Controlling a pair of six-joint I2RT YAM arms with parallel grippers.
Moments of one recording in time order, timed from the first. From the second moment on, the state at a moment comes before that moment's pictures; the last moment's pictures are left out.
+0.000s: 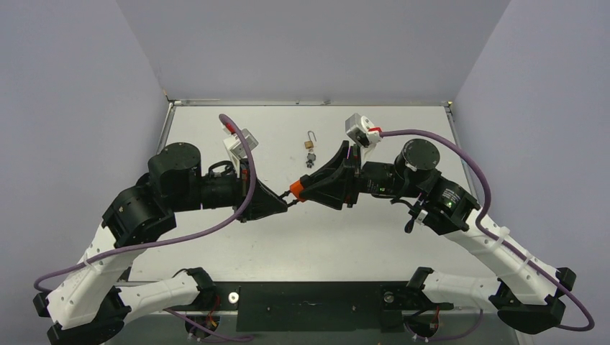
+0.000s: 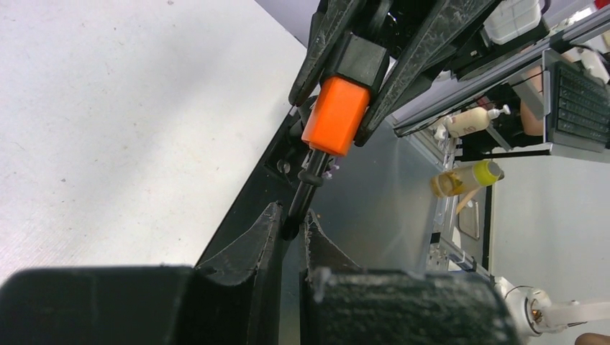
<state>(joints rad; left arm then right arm) -0.87 0.99 1.53 -0.85 0.42 -0.50 0.91 1.06 1.33 -0.25 -0.59 0.32</state>
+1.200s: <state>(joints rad) -0.77 1.13 1.68 -0.85 0.44 -0.59 0.95 1.04 1.27 -0.08 -0.35 0.25</state>
